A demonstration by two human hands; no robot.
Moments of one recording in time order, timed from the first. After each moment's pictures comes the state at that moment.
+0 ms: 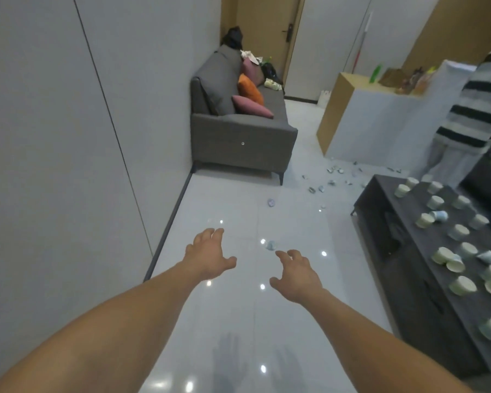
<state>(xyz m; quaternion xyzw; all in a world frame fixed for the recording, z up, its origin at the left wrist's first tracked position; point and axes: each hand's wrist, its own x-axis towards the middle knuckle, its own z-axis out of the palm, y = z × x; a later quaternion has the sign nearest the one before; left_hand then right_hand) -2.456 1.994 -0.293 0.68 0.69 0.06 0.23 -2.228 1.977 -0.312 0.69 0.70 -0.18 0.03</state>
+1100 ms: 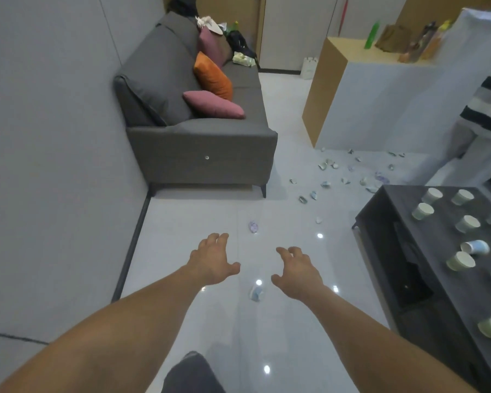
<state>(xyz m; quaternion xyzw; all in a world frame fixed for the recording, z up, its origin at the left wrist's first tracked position) -2.311 2.513 -0.322 0.71 0.64 -0.03 0.28 -2.094 2.480 -0.351 0.72 0.65 -0.24 0.03</state>
